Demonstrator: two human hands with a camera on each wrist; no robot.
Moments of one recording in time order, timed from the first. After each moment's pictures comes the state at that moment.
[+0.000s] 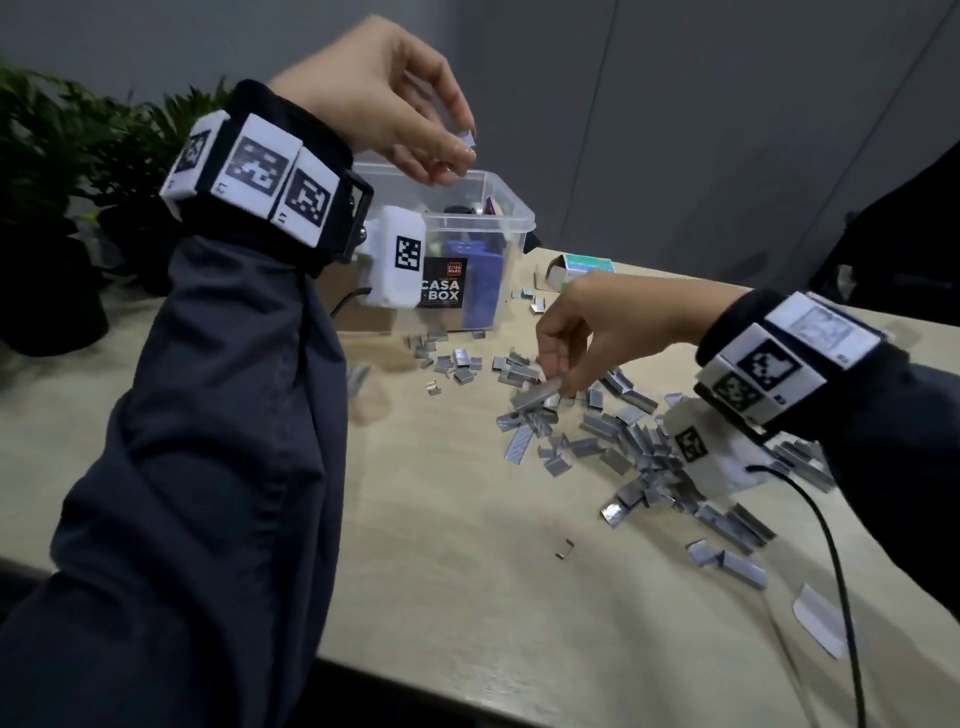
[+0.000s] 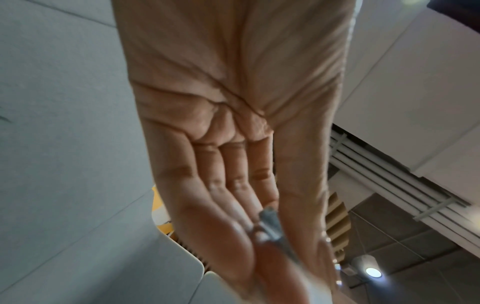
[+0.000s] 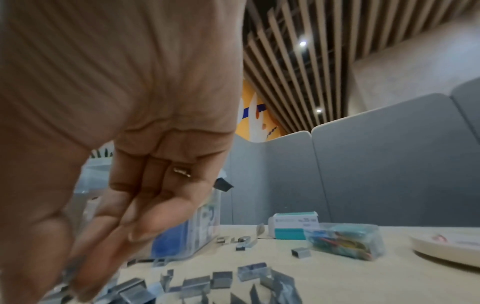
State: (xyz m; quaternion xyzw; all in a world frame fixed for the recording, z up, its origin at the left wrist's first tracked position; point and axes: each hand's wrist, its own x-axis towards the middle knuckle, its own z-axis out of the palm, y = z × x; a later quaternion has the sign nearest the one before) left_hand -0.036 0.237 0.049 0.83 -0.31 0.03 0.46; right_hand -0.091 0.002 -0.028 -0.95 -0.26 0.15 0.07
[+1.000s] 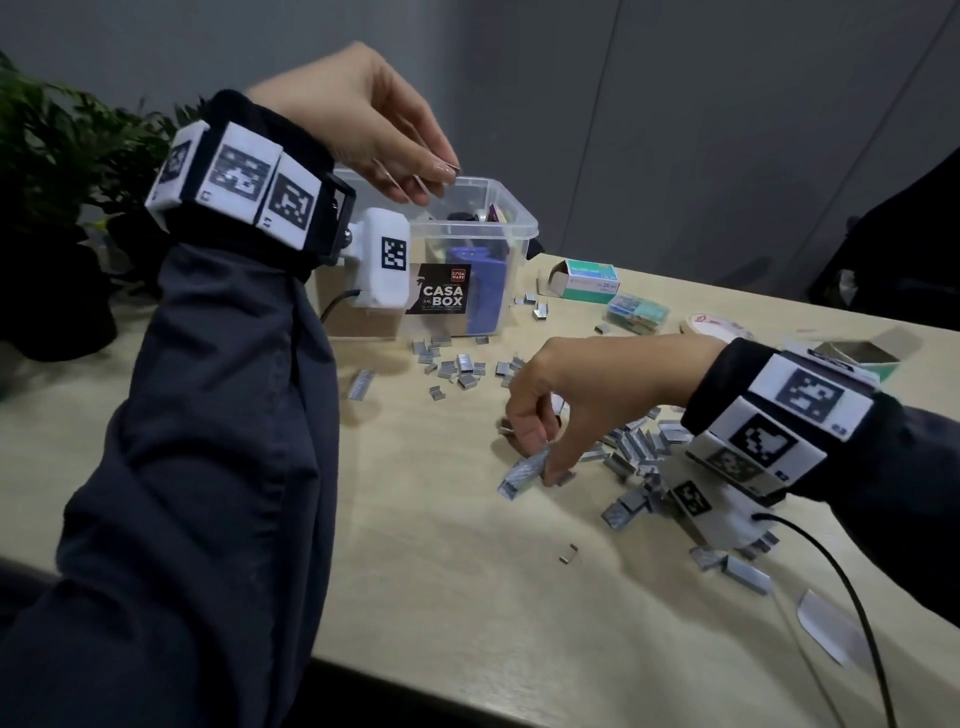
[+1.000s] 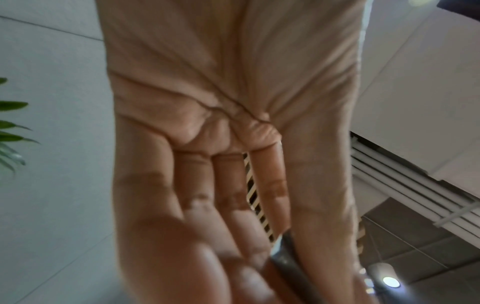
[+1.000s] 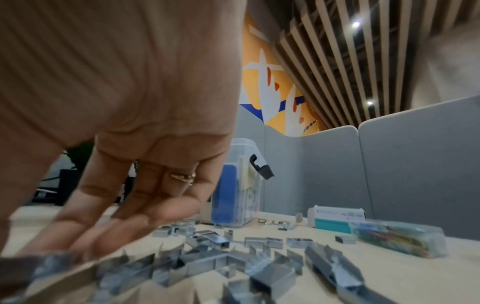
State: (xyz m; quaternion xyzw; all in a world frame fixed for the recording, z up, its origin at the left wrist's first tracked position) left_hand -0.031 0.255 0.049 0.86 -0.29 -0.01 0.43; right_hand -0.119 0.028 -0.048 -0.91 -0.34 0.22 0.05
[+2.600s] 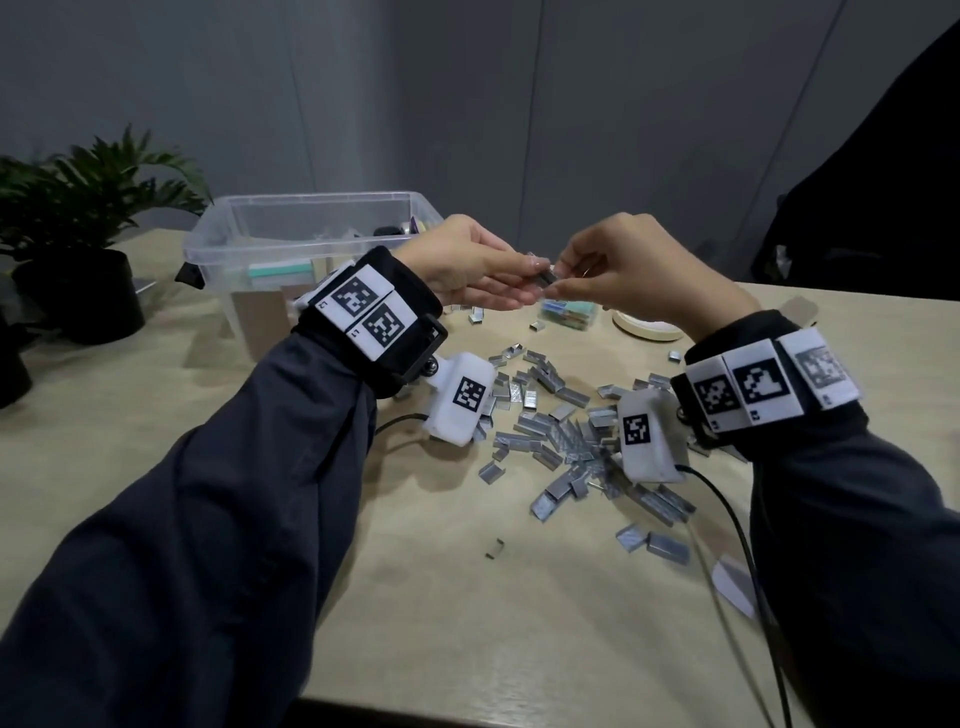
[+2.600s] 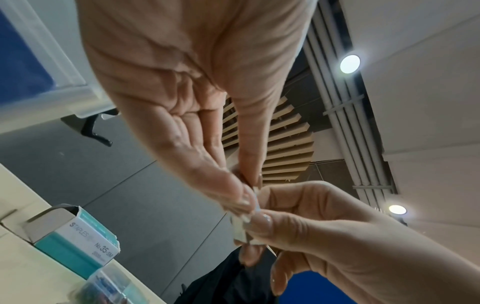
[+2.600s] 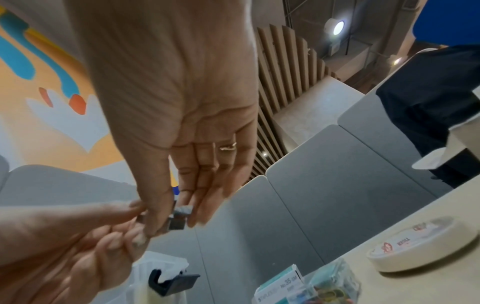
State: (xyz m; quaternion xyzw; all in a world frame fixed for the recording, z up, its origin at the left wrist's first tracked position) left_hand -0.048 0.116 -0.018 0.73 -0.23 -0.23 0.60; right_hand -0.117 -0.064 -0.014 -0.97 -0.08 -0.16 0.17
